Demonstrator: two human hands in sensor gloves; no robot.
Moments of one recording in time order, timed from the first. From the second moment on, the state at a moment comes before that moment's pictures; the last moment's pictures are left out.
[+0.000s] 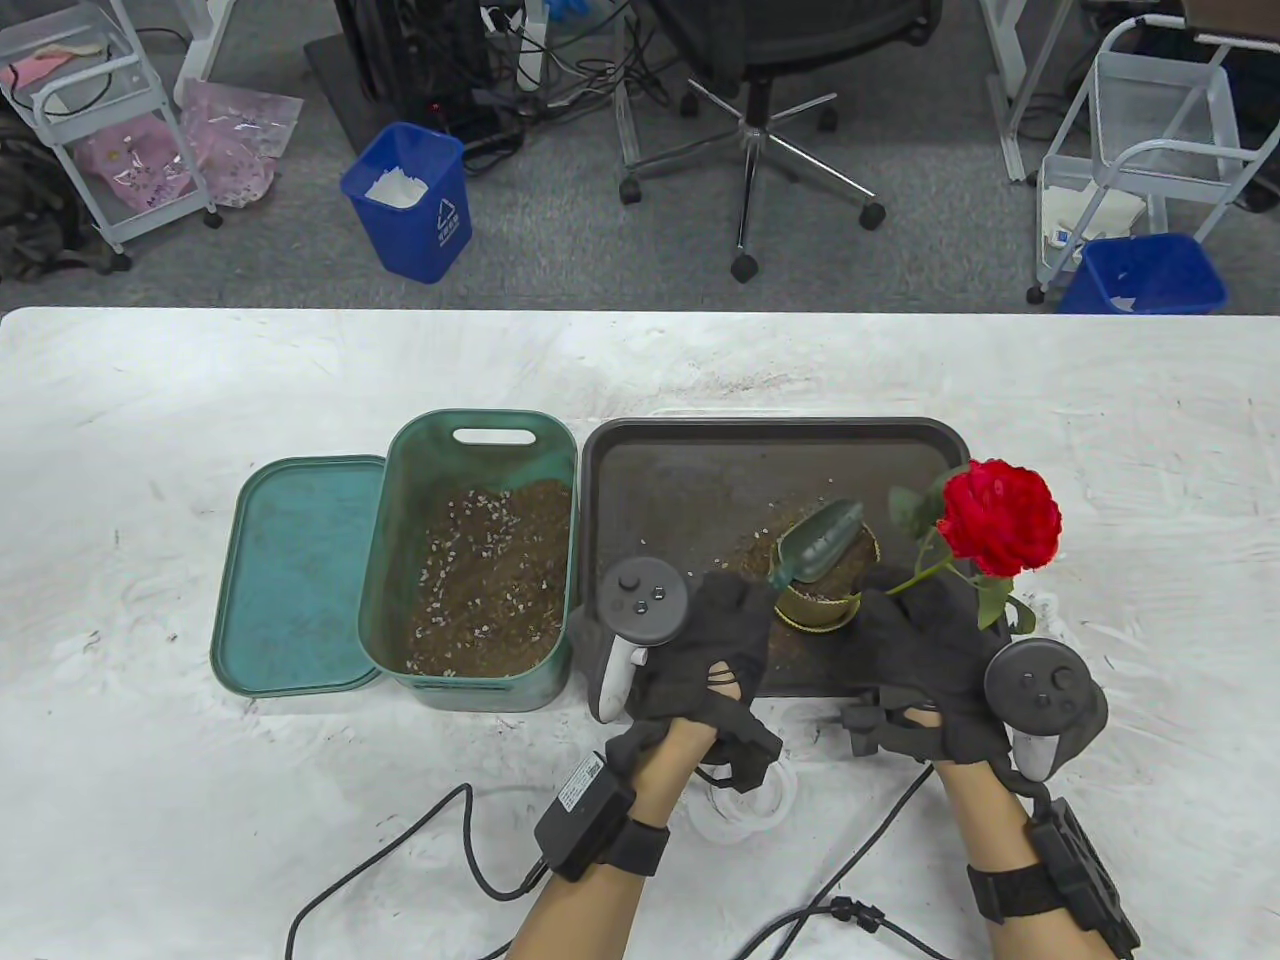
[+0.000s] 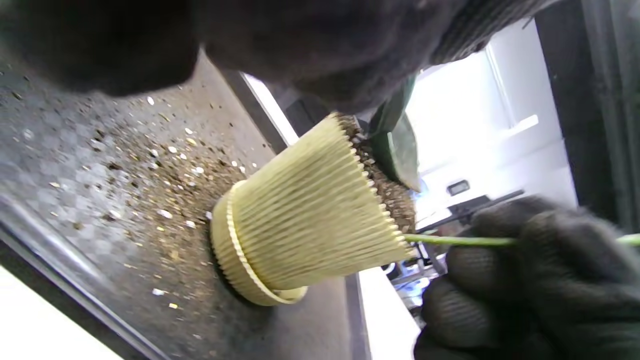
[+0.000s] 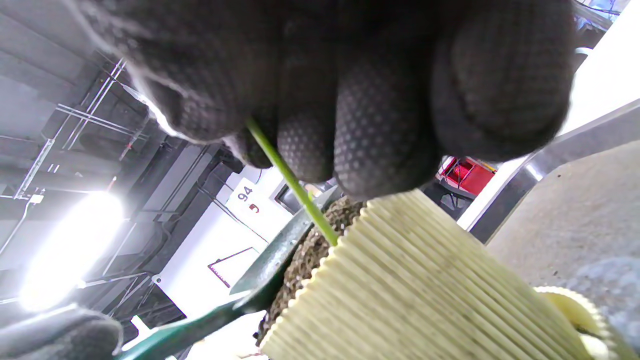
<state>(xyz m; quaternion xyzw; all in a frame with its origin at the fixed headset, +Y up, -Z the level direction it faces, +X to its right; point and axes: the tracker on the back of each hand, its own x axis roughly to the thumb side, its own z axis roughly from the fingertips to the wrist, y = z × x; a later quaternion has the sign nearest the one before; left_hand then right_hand) -0.021 -0.708 -0.255 -0.11 -0.01 0.47 0.88 0.241 -0.704 -0.224 0.00 -0.23 0.85 0.48</state>
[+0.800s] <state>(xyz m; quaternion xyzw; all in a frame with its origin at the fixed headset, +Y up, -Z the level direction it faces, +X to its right) -0.038 -0.715 -0.257 -0.08 0.02 0.55 0.83 0.241 -0.704 -0.224 0.00 -0.23 0.85 0.48</state>
